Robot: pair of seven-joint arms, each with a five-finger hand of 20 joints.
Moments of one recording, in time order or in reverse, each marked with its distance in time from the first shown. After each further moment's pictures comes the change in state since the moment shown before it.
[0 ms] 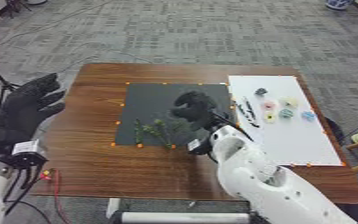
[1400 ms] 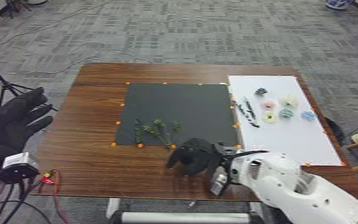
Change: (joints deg) left arm 5.1 -2.2 -1.9 -0.5 -1.3 2.6 2.1; right arm -3.1 11.0 0.5 3.3 -2.9 -24.5 -35.9
